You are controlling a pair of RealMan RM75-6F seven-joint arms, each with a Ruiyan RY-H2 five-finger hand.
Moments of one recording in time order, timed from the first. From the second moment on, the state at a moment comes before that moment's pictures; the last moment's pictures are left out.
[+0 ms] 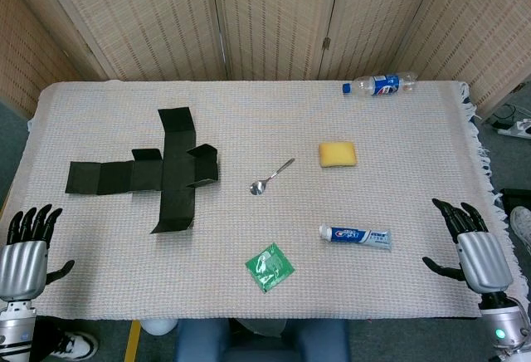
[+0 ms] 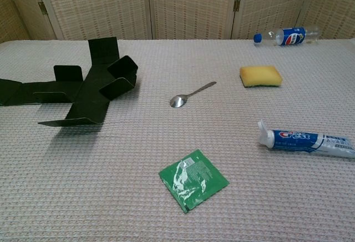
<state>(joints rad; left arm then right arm) -0.10 -1.24 -0.08 -1.62 1.41 1.53 0.31 0.09 -1.10 0.05 -1.69 -1.56 1.47 0.07</state>
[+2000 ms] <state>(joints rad) -0.07 -1.21 -0.05 -1.64 1.42 1.51 0.28 0.36 -1.49 0.12 -1.48 -1.24 1.03 -0.23</state>
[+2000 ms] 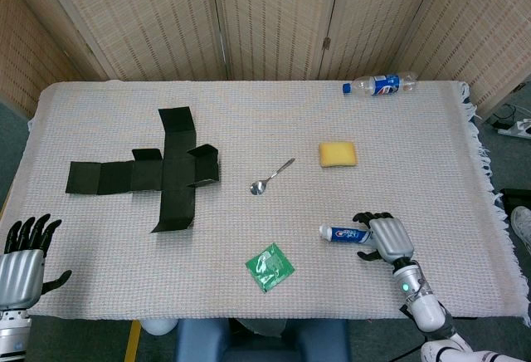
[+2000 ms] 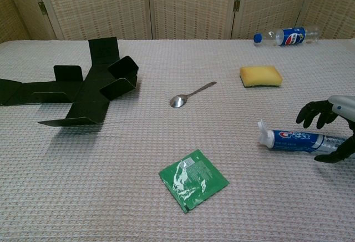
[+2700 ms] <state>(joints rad) -0.07 -1.22 -0.05 -1.62 1.41 1.50 0.27 0.42 -1.55 0.12 -1.42 -1.20 1.00 -0.23</state>
